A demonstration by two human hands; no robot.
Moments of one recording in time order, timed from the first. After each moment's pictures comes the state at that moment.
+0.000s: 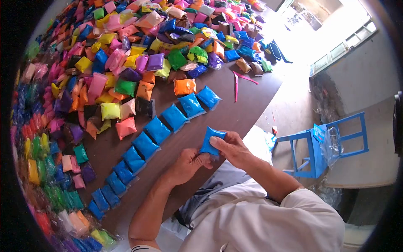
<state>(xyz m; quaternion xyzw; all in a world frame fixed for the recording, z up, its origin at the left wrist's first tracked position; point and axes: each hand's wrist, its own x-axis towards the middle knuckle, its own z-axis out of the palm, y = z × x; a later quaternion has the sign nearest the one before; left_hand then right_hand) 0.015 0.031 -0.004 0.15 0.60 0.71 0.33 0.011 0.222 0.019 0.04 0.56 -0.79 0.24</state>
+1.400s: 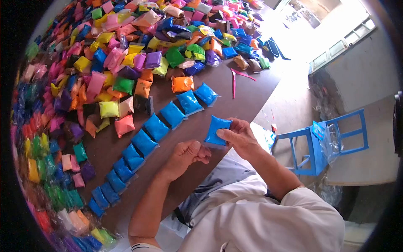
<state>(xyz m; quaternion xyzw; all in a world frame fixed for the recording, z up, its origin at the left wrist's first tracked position) 0.013 0.027 -0.020 0.07 0.47 0.81 0.35 0.003 0.245 0.027 0.07 0.65 -0.74 0.18</state>
